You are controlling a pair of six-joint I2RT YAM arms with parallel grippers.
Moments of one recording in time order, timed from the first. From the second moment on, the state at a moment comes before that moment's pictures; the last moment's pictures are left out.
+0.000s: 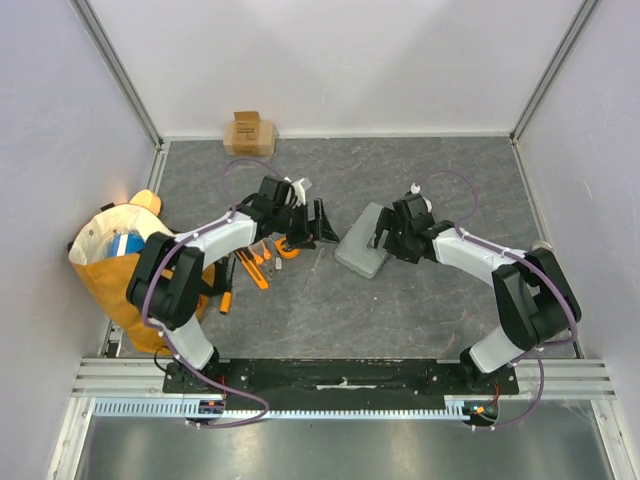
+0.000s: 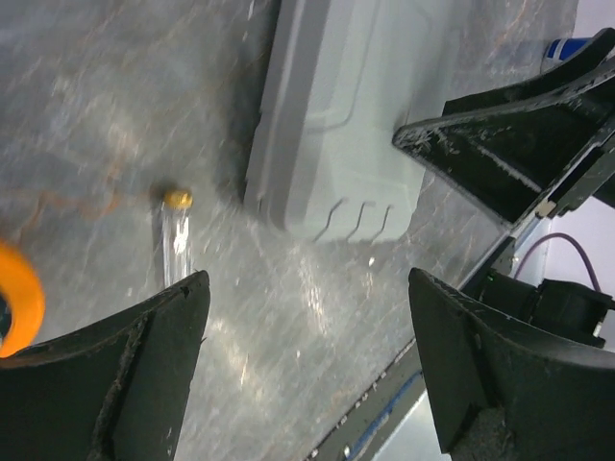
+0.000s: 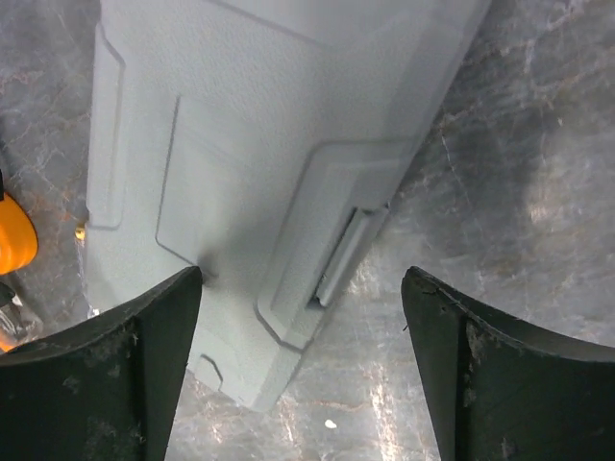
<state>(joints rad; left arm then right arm) -0.45 1.69 1.04 -0.20 0.55 -0.58 0.45 1.56 0.87 -0.24 0.03 0.75</state>
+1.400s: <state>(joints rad) -0.54 2.10 1.51 -0.34 0.50 -0.36 0.38 1.51 0.88 -0.34 0.13 0.76</state>
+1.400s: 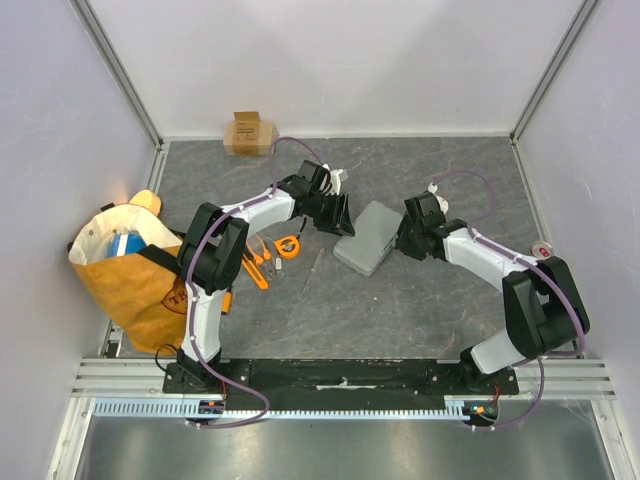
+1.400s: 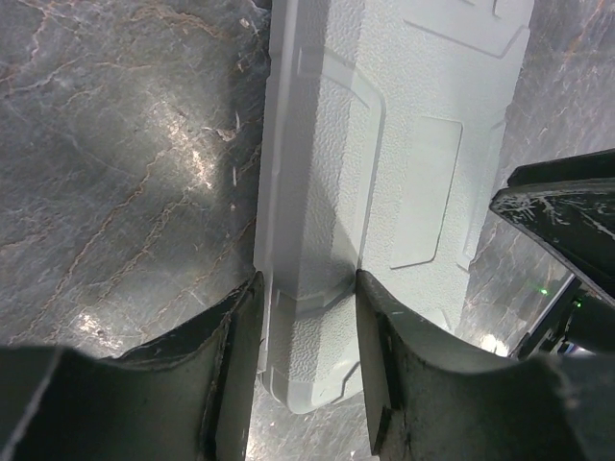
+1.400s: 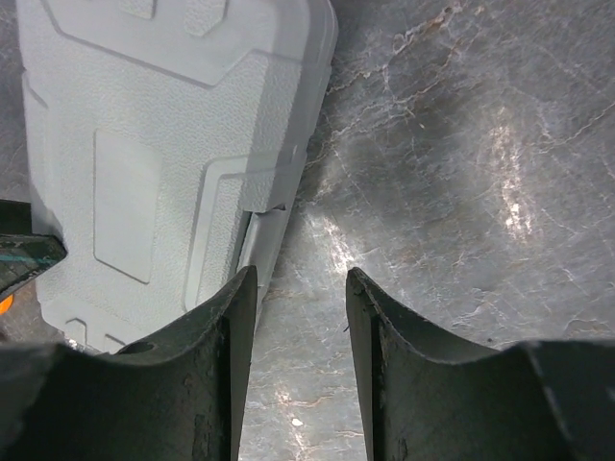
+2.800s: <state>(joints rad) -0.55 2.10 1.51 -0.33 0.51 -0.36 0.34 1.52 0.83 -0.22 0.03 0.84</state>
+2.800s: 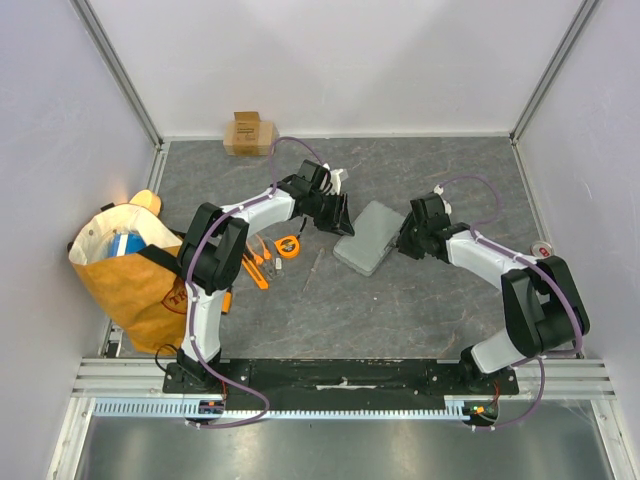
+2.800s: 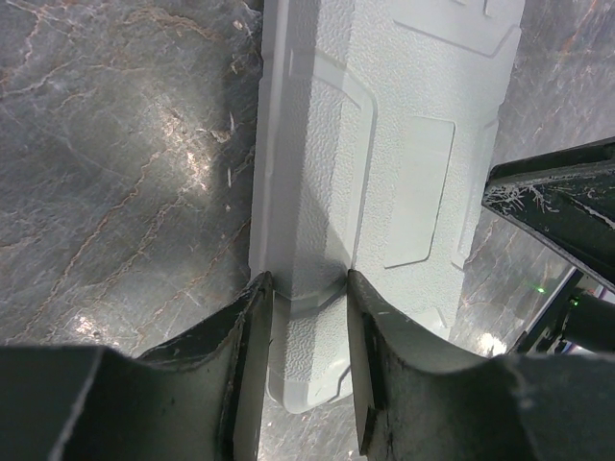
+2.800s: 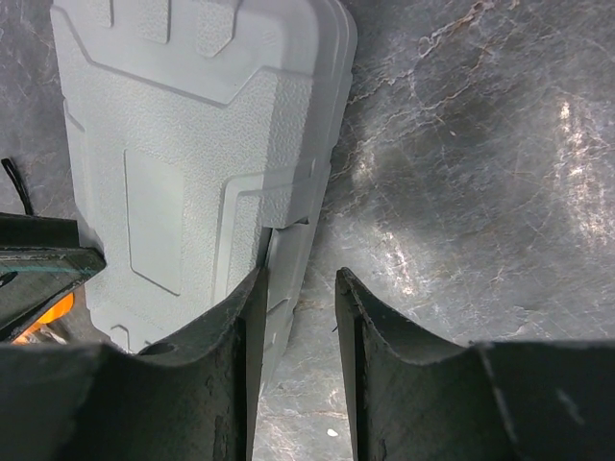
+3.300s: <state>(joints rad) -0.55 2.18 1.68 -0.54 0.45 -0.46 0.45 1.68 1.06 -0.39 0.34 0.86</state>
